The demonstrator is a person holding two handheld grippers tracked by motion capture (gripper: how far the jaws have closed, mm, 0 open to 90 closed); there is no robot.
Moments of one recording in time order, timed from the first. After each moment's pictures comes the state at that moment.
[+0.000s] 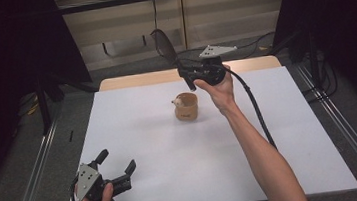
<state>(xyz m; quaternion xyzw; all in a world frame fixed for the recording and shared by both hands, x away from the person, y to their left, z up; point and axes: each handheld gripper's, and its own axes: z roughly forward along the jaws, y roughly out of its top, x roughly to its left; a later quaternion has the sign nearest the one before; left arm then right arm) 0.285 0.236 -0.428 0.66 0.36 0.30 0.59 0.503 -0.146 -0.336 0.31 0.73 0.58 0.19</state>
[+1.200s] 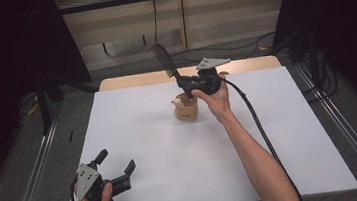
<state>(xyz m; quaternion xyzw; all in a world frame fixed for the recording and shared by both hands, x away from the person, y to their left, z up) 0.286 0.237 -0.428 0.66 0.37 0.30 0.58 0.512 -0.138 -0.382 0.32 0.74 0.57 0.17</state>
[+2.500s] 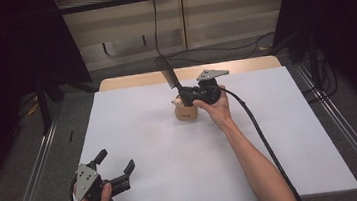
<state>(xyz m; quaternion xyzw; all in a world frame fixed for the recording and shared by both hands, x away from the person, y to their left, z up) 0.285 0.239 -0.427 0.66 0.36 0.30 0.59 0.508 -0.138 -0.419 0.33 0.75 0.56 0.15</state>
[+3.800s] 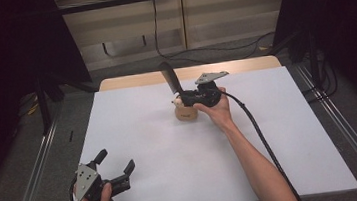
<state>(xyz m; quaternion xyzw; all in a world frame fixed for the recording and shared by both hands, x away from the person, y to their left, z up) 0.285 0.239 -0.427 0.66 0.36 0.30 0.59 0.504 -0.136 -0.426 0.33 0.77 0.53 0.15</state>
